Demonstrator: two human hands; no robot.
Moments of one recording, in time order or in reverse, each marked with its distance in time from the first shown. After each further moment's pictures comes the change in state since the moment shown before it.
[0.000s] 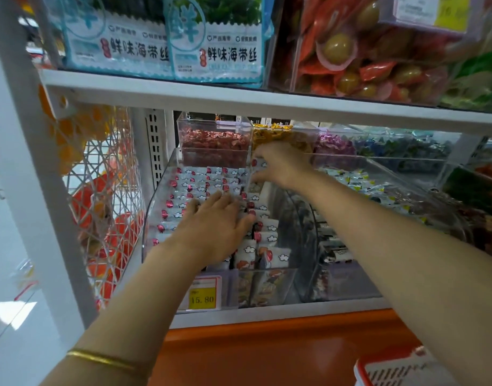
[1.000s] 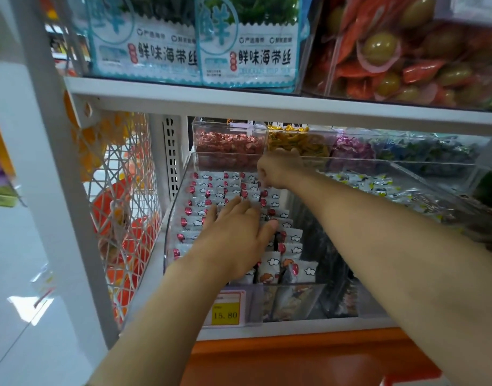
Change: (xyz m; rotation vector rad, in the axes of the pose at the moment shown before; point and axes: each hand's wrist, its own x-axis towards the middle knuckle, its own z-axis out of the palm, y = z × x) left_hand -0.007 0.003 -0.009 -0.128 0.000 0.008; right_hand 0.053 -0.007 0.035 -0.283 -0.151 0.045
